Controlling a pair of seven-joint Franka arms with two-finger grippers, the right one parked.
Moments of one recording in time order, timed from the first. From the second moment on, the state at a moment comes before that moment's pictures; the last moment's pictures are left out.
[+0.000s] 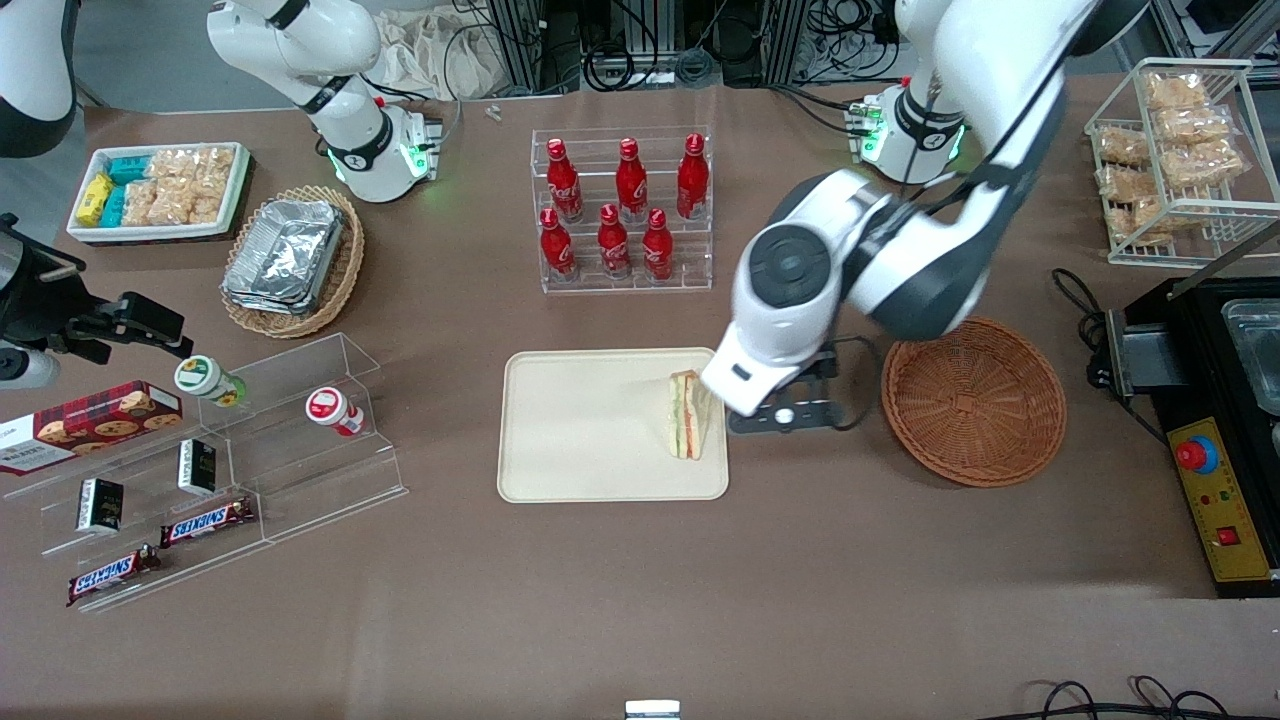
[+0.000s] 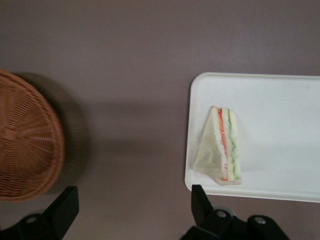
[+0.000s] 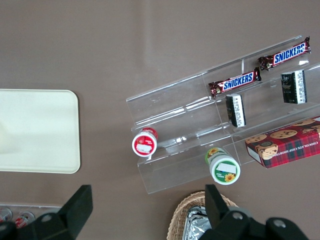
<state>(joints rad) -0.13 0.47 -0.53 -1.37 0.27 1.70 -0.71</state>
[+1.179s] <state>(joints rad) -0.05 0.03 -0.09 -1.52 0.01 1.46 -0.19</state>
